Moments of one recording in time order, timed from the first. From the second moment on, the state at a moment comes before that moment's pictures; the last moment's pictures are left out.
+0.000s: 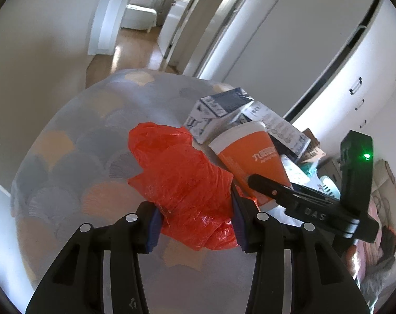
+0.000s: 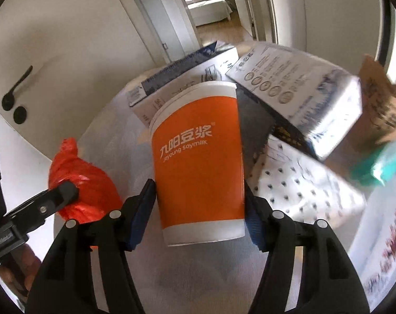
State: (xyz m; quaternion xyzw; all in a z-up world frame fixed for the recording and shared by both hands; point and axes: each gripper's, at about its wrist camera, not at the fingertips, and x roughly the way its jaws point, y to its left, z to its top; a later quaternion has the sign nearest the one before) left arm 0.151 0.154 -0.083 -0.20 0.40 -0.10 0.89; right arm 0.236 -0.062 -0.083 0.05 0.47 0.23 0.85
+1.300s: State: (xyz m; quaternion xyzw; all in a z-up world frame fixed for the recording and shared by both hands) left arm 0.202 -0.257 -0.059 0.01 0.40 -0.39 0.83; right arm 0.058 -0.466 -0.037 0.25 0.32 -0.21 0.89
